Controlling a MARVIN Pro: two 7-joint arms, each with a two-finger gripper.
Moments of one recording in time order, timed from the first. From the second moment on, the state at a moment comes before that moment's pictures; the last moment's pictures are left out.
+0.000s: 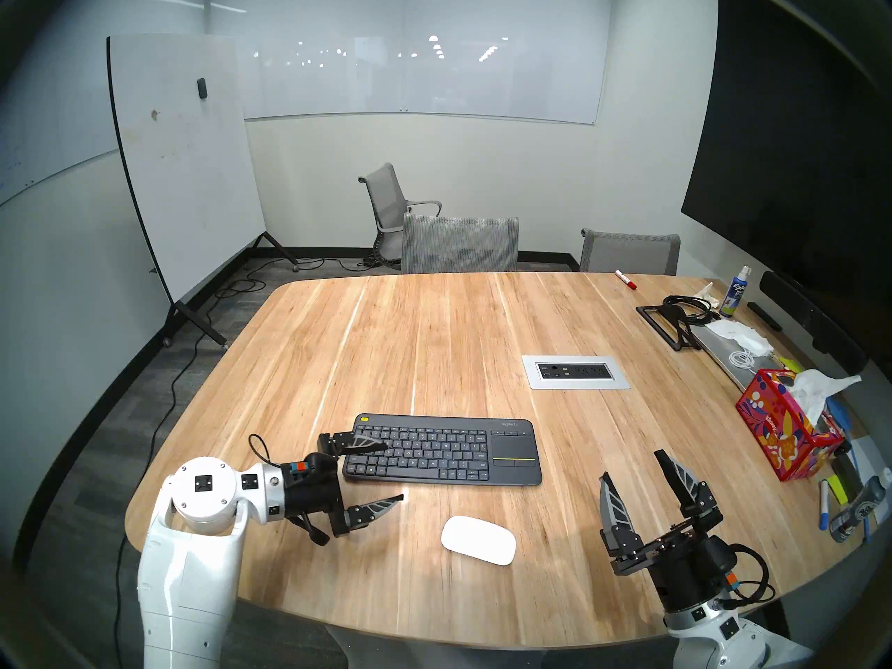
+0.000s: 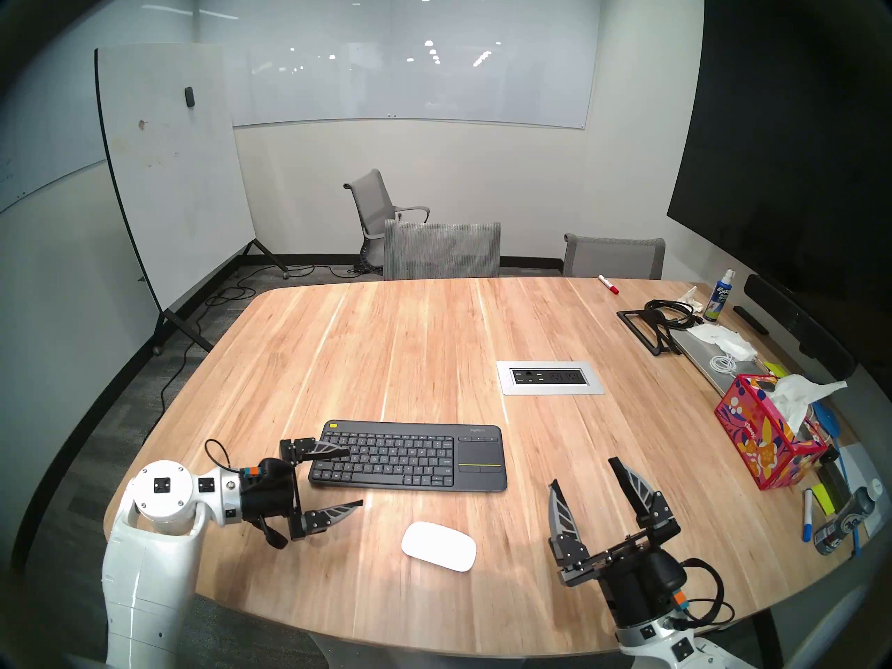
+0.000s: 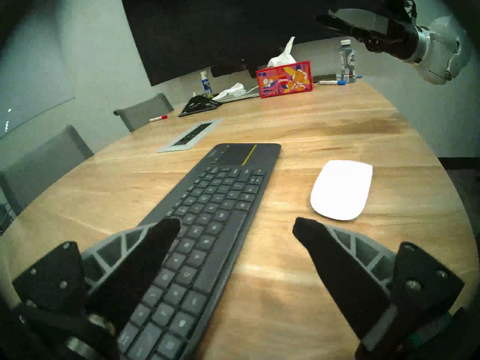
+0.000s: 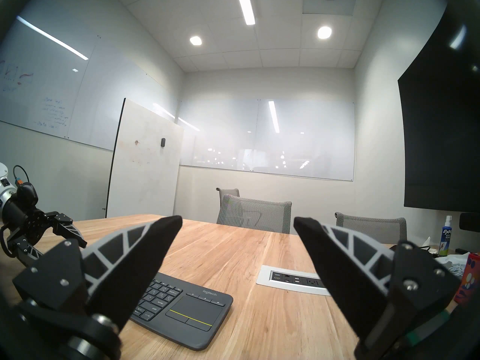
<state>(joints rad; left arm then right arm) 1.76 -1.39 -1.86 -1.74 0.12 -0.13 -1.31 -2.51 -0.91 1.53 -2.10 0.15 -0.80 -0.23</state>
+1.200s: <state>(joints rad) 1.81 -1.52 -2.07 -1.81 0.04 0.08 -1.08 -2.51 -0.83 1.61 -2.04 0.22 -0.78 -0.19</state>
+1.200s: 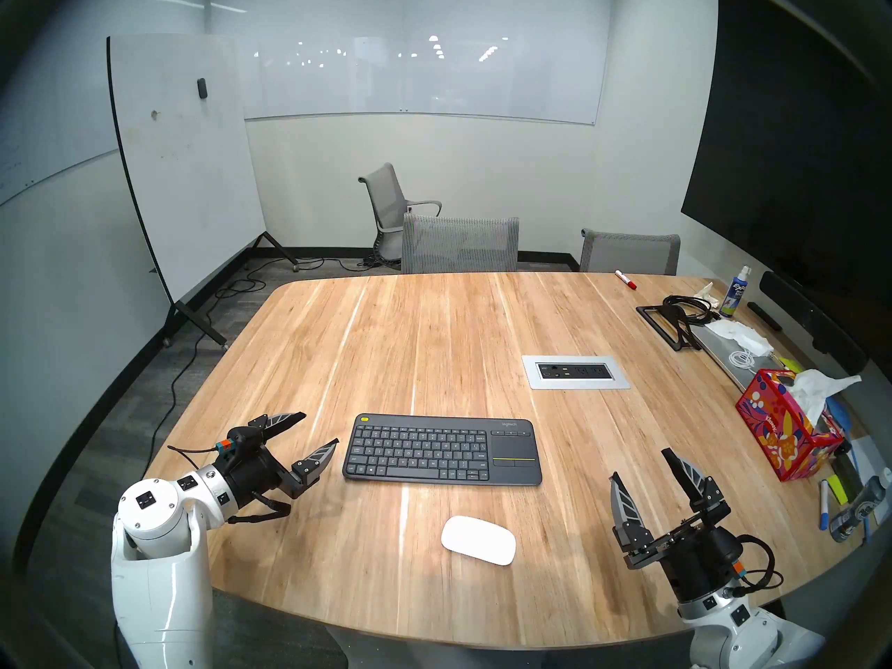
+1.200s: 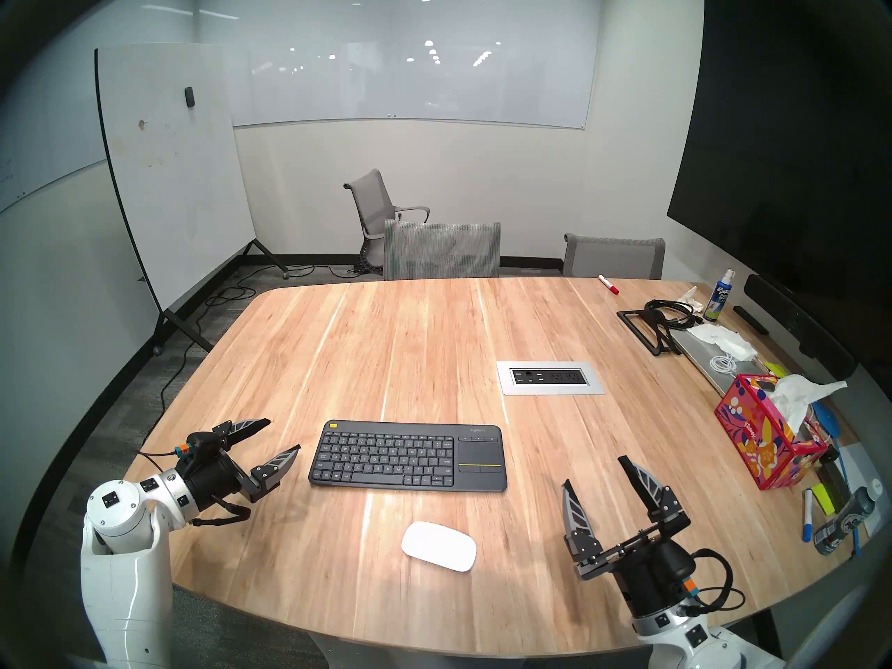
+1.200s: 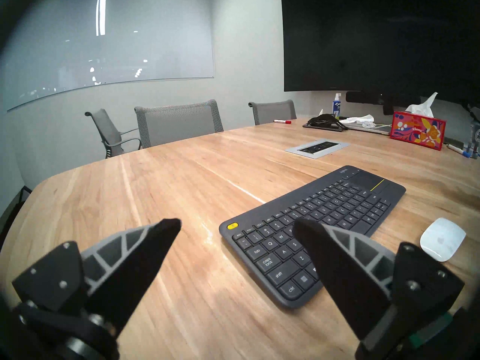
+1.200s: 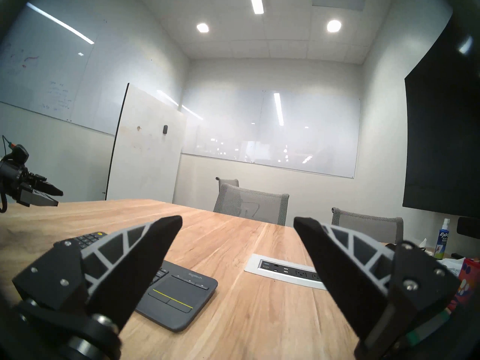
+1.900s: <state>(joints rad) 1.81 -1.53 -2.07 -1.81 0.04 0.07 -1.08 -2.70 -0.68 1.74 -2.02 0.31 -0.94 0.01</state>
